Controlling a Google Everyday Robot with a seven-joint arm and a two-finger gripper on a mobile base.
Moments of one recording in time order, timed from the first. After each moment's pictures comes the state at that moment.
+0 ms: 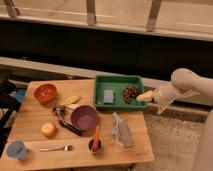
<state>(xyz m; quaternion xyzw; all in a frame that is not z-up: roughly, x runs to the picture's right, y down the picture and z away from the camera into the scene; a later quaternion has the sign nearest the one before) 0.256 0.090 0.779 -0.28 0.11 0.84 0.44</state>
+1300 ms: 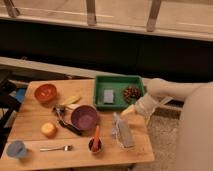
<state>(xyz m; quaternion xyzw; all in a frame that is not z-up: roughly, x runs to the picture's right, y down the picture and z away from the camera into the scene) 0.168 0.173 0.796 -0.36 0.18 0.76 0.52</state>
